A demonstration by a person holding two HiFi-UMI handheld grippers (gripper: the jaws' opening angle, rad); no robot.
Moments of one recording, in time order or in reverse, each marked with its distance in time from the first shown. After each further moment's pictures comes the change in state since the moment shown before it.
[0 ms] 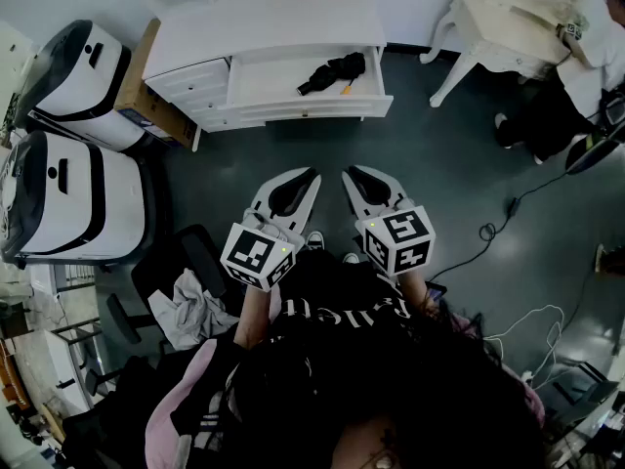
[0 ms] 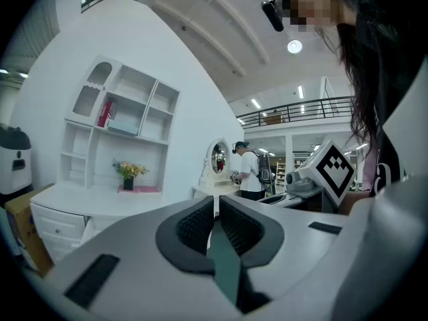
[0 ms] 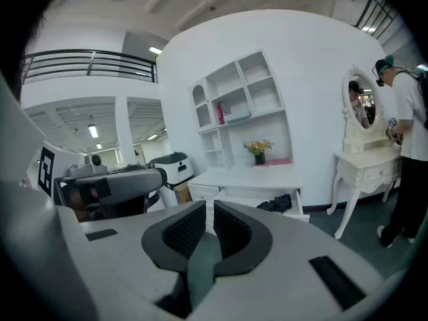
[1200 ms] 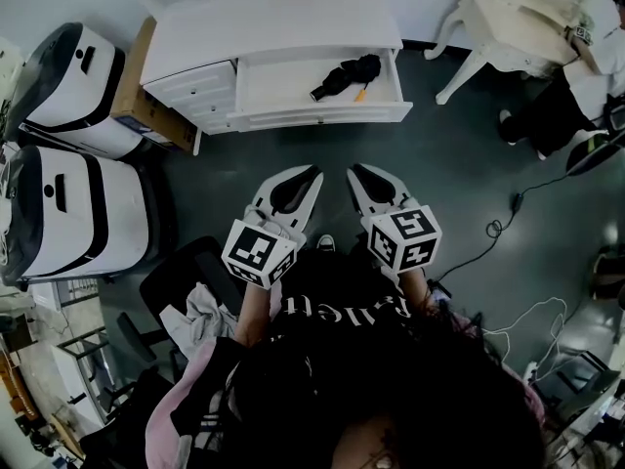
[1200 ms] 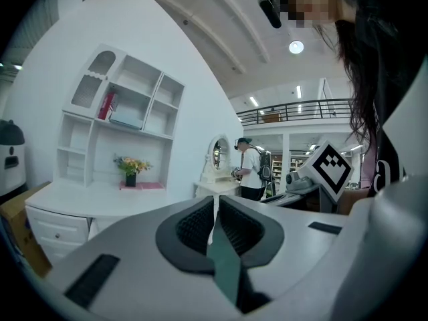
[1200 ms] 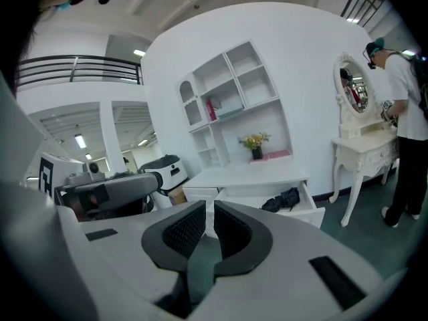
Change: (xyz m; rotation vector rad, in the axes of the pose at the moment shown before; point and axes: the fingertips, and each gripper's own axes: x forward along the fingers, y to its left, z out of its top) left arm 0.004 0.105 -0.013 -0.006 0.032 -0.049; right arm 0.099 0.007 0.011 0.108 -0.002 -0.047
